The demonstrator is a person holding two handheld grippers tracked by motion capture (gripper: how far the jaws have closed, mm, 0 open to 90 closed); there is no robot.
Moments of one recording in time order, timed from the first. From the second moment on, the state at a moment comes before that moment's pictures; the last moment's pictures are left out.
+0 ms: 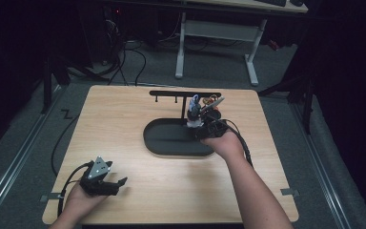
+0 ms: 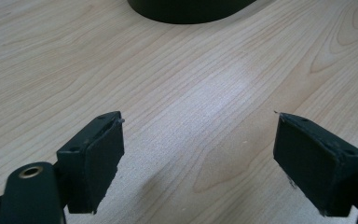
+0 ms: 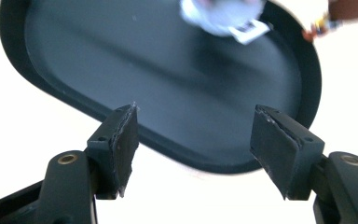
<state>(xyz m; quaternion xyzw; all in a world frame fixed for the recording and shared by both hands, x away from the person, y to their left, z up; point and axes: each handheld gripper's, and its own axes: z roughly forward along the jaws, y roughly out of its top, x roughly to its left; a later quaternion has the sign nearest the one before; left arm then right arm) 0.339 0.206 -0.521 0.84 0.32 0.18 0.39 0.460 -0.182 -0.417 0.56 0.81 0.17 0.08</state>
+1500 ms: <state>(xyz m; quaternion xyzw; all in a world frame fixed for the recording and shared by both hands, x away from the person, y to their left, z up) 0.343 0.196 -0.529 0.85 0.32 0.16 0.38 0.279 -0.246 -0.513 0.51 0.72 0.39 0.25</state>
